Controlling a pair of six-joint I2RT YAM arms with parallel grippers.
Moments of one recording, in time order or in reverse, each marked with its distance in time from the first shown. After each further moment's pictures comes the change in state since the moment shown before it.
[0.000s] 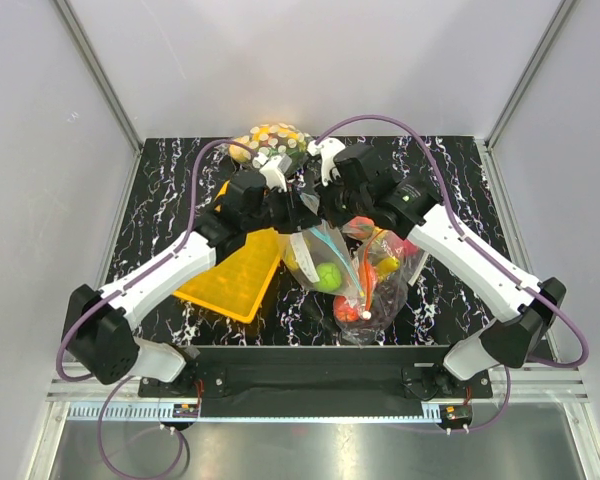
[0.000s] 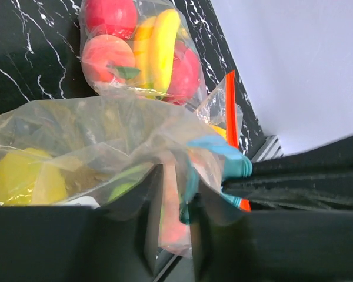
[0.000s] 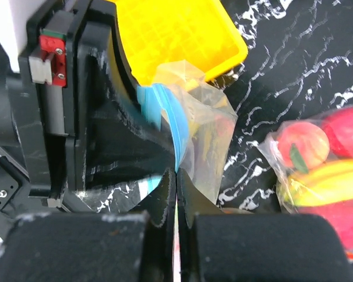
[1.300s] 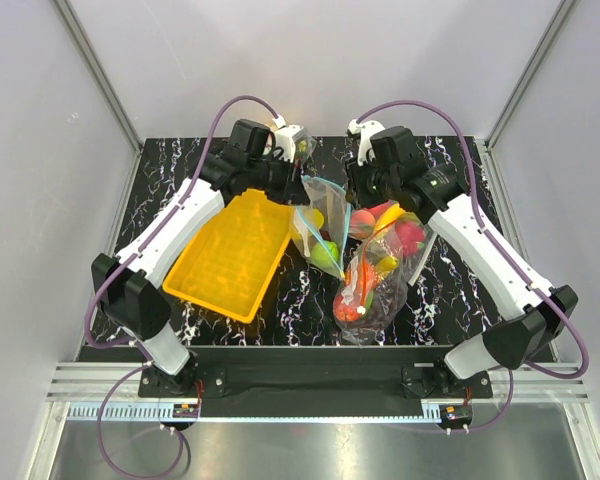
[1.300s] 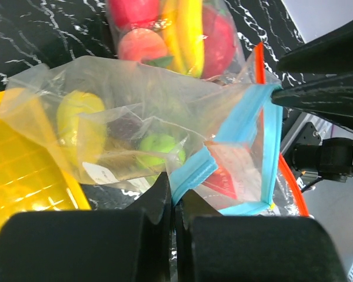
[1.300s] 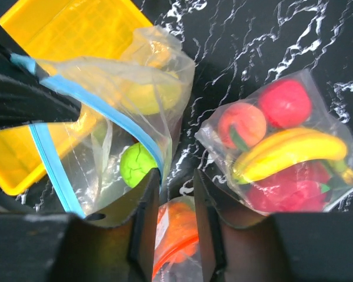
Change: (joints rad) left arm 0.106 0.294 0.584 -0.593 0.183 0.479; right arm -0.195 -0.026 0.005 -0.047 0.016 0.003
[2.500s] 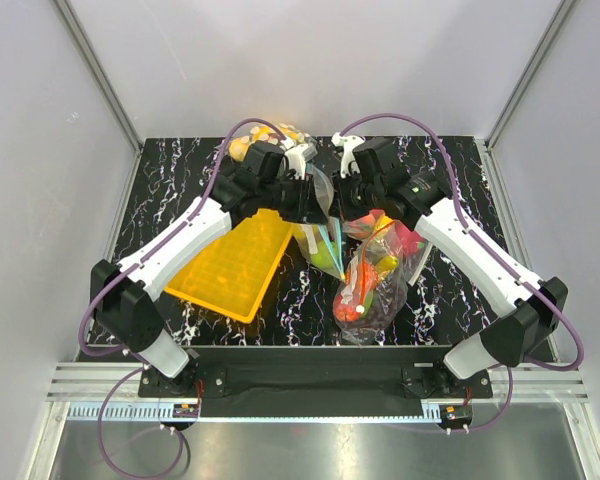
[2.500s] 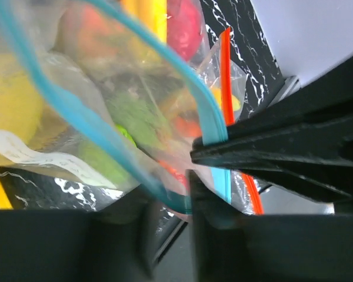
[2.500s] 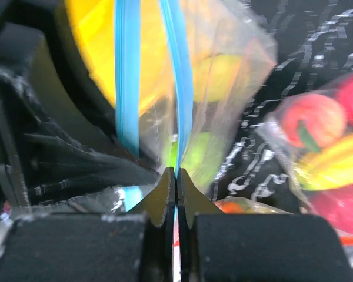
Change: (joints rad) left arm -0.087 -0.074 -0.192 0.160 -0.012 -0.245; right arm 0.058 0.021 -0.073 0.060 -0.143 0.107
